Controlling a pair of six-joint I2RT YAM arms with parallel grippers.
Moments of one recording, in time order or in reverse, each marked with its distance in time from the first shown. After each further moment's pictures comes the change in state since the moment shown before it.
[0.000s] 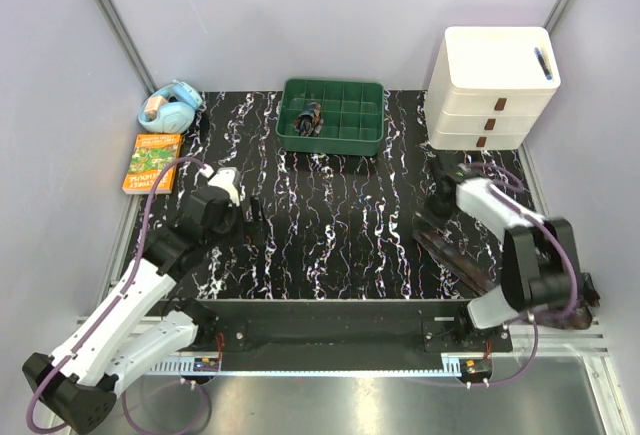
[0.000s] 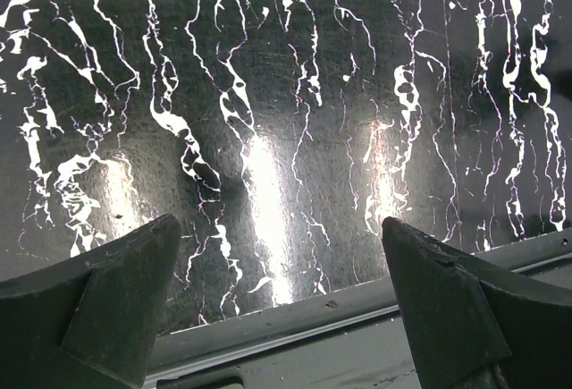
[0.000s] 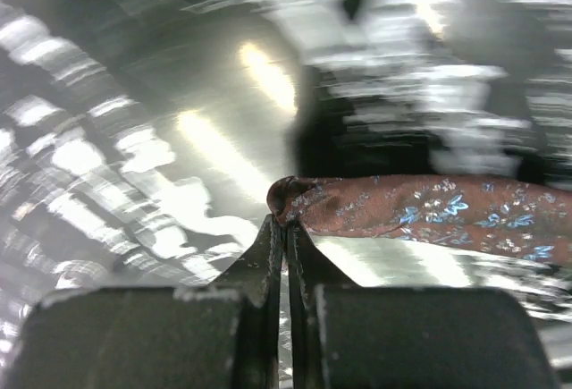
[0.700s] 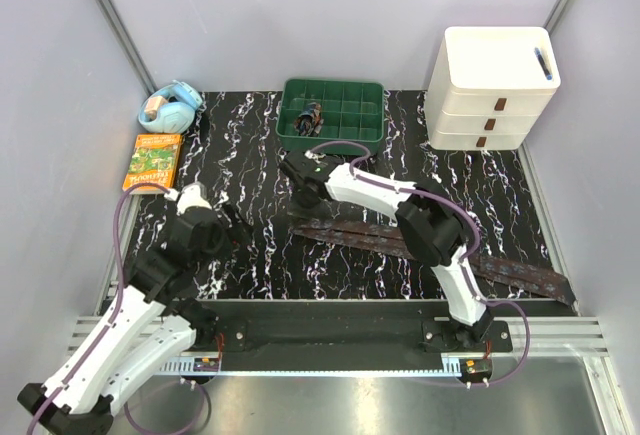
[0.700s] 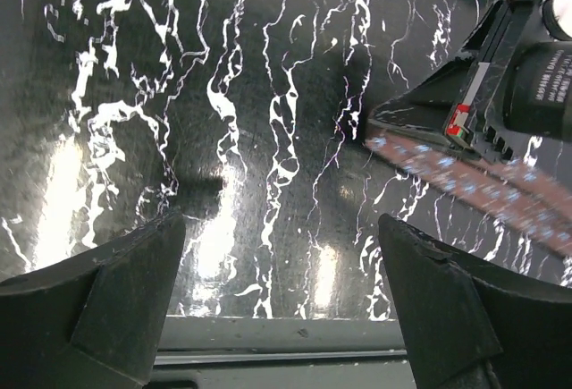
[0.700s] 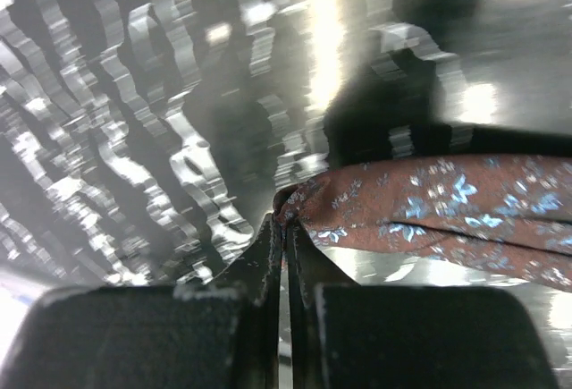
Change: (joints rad) left arm 0.000 -0.183 -0.097 -0.055 -0.201 -0.295; right arm 0.726 0.697 0.853 -0.013 -0.074 0.126
